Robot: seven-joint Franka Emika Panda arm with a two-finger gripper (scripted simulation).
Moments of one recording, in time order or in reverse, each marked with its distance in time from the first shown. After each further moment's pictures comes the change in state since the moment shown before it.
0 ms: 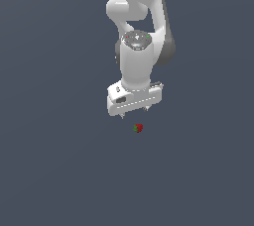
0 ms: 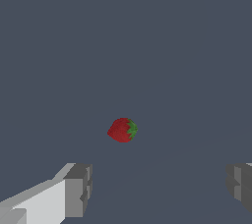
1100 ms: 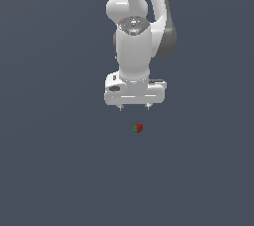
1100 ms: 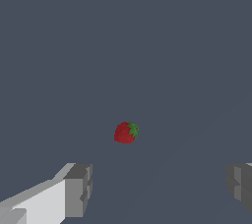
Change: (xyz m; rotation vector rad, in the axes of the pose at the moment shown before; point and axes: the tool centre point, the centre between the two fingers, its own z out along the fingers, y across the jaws) arm 0.000 0.002 -0.029 0.016 0.027 0.317
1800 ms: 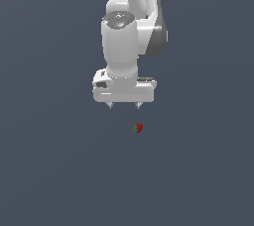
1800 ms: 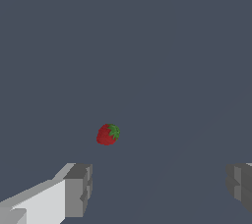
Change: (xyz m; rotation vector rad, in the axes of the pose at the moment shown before) arm 0.000 0.036 -0.012 -0.015 0.015 0.062
